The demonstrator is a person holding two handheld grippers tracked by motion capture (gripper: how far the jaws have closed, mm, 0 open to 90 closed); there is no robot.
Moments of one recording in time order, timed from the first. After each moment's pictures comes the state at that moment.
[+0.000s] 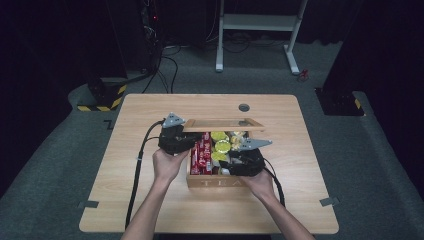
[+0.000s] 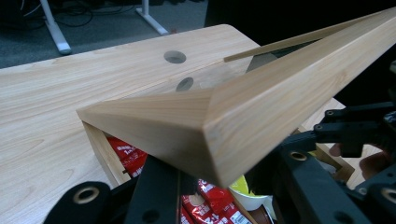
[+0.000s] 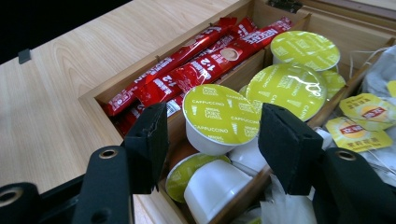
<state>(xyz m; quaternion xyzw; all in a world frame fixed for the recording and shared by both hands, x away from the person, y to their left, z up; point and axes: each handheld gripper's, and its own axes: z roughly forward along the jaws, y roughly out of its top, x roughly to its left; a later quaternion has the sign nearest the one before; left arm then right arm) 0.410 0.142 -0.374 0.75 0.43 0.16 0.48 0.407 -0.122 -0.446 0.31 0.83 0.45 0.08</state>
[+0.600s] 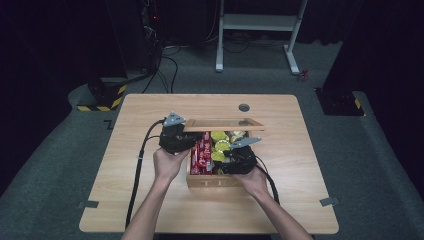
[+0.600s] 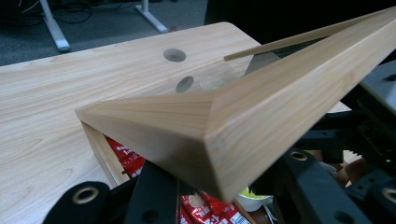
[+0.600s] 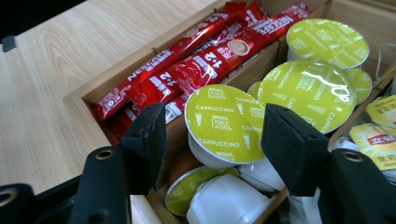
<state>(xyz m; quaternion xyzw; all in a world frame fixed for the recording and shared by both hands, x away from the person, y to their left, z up) 0.413 0.140 -0.373 0.75 0.43 0.15 0.47 0.418 -0.101 -0.452 0.31 0.85 0.42 0.08</state>
